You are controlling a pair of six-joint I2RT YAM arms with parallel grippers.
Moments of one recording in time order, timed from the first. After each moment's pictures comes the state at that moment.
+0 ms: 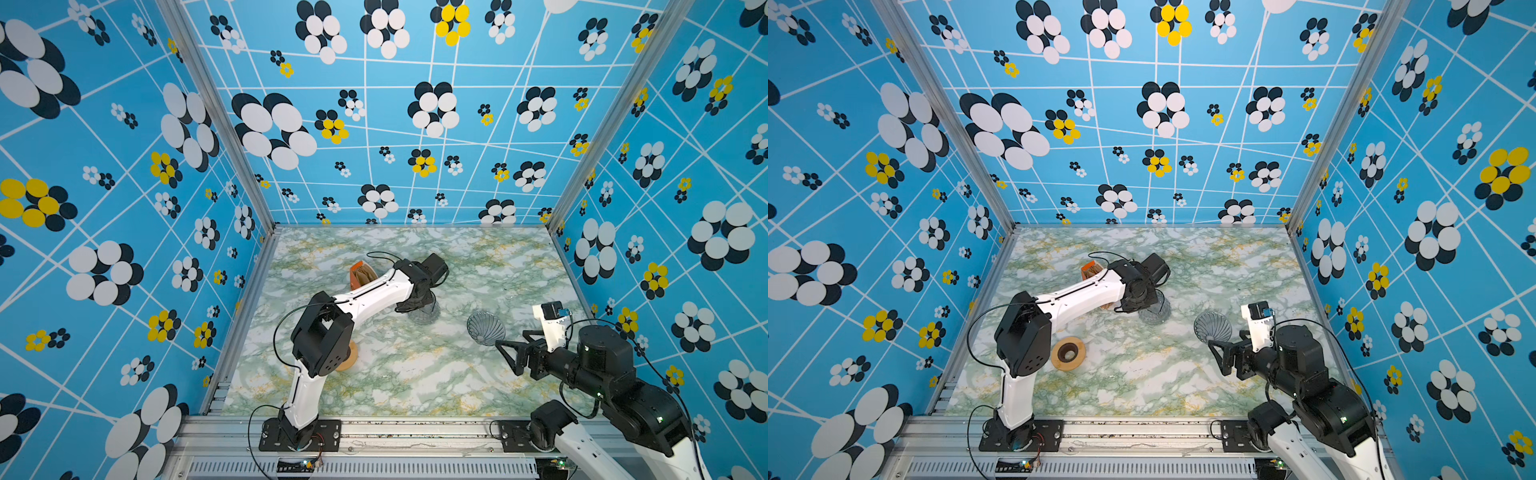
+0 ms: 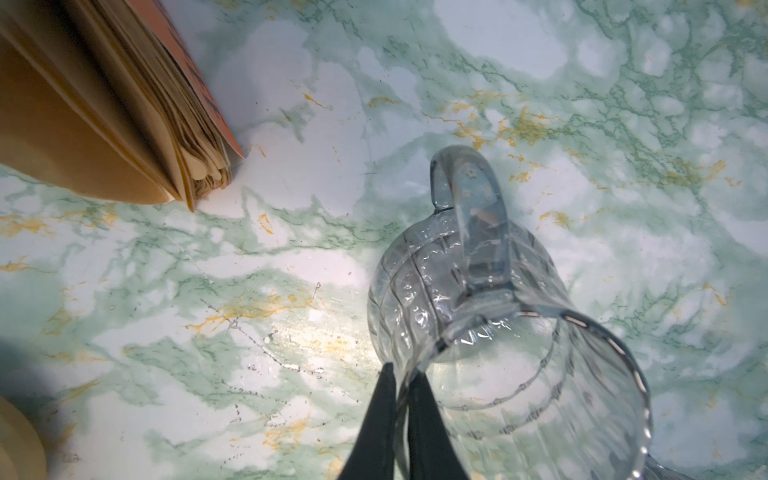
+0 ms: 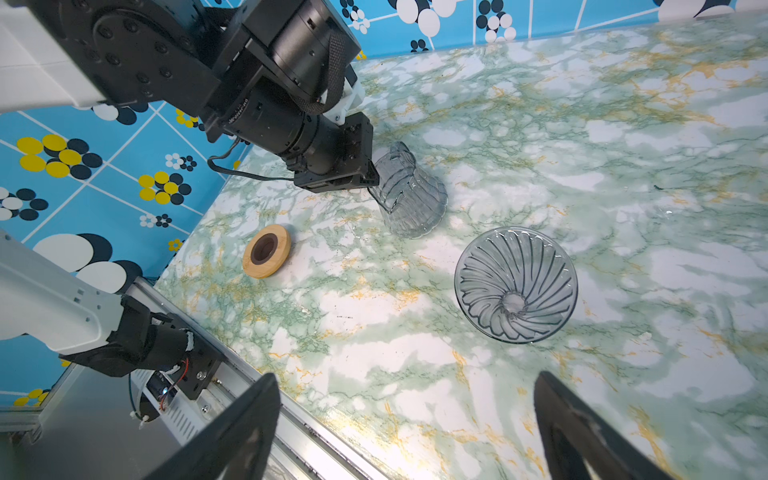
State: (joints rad) left arm -0.80 2.02 1.69 -0.95 -0.22 -1.06; right arm 0.44 0.43 0.87 -0.99 -0.17 0.27
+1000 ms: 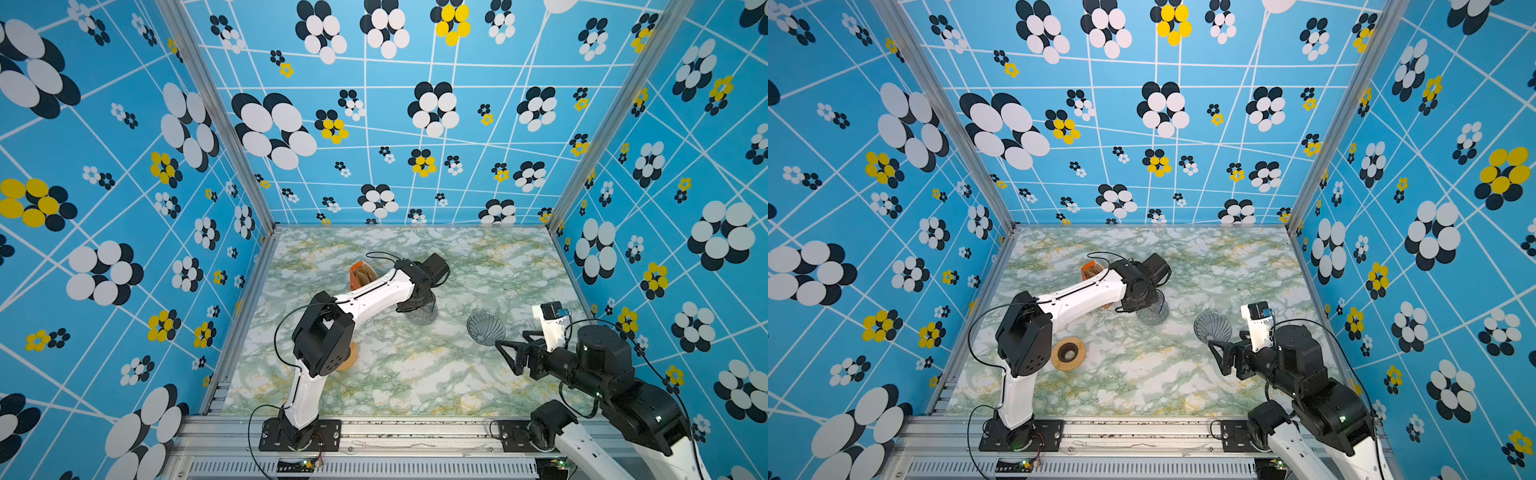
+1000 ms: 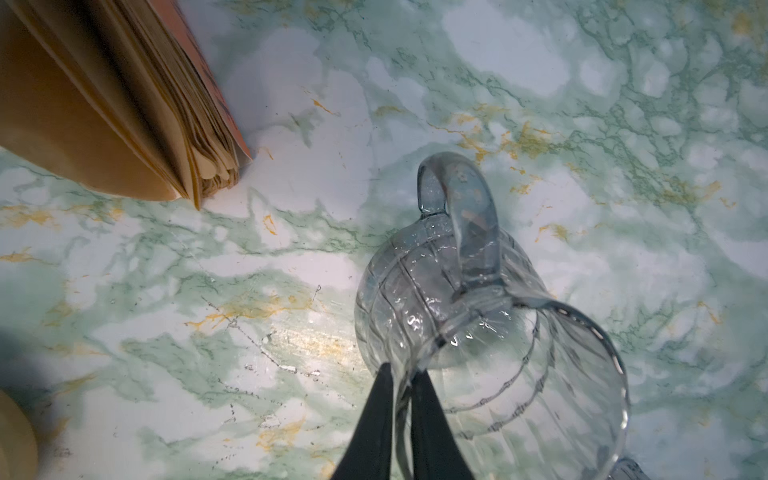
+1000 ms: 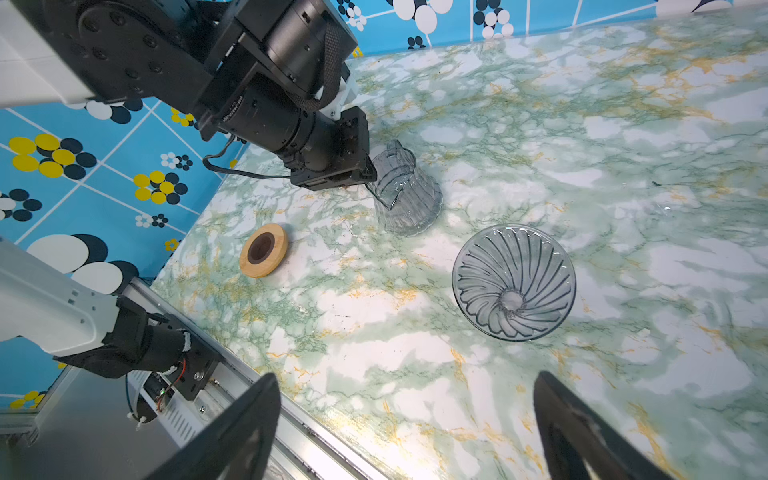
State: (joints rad) left arm -0.81 2.02 1.69 -0.95 -0.24 -1.09; right arm 0.44 0.43 0.87 -0.99 -0.16 0.28
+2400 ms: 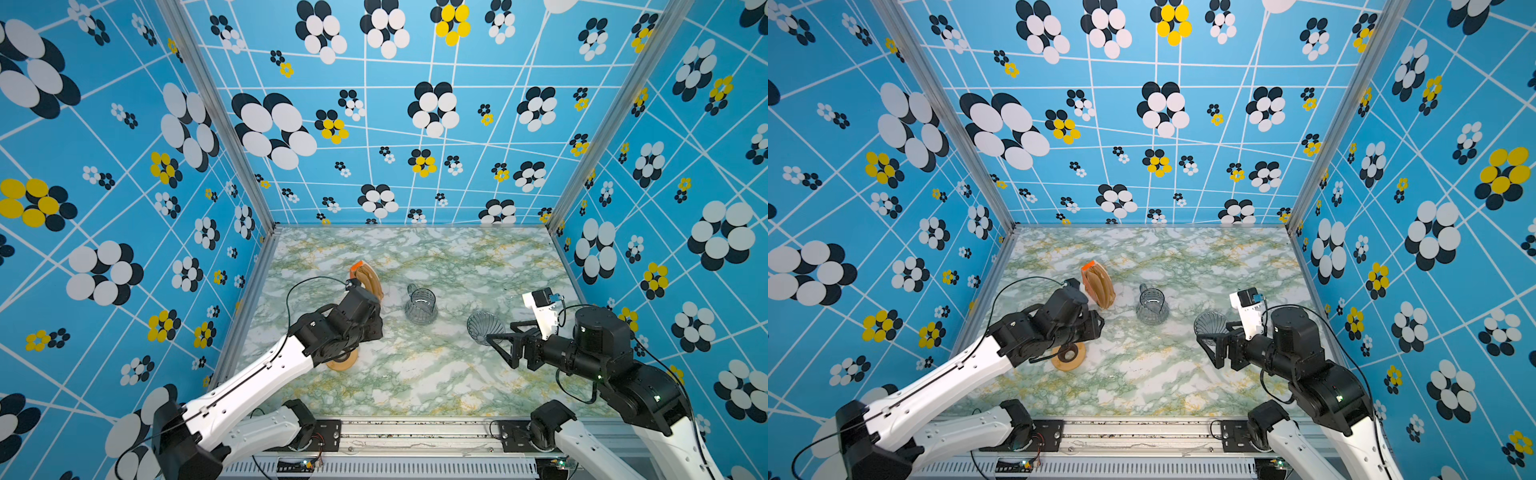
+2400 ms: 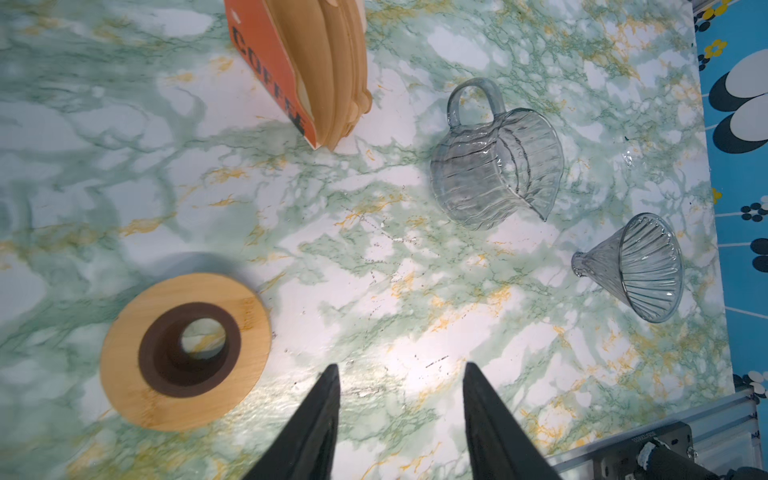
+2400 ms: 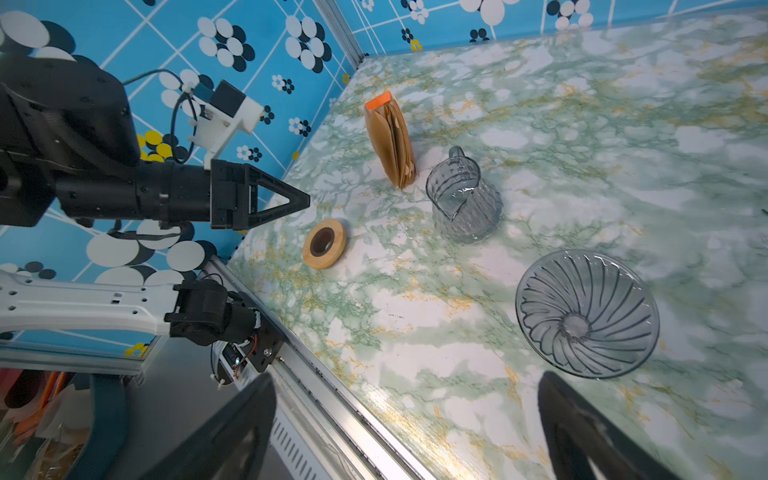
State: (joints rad) left arm -0.76 1.00 0.92 -0.81 -0.14 -0.83; right arm 0.44 0.57 0.98 -0.96 -0.35 0.28
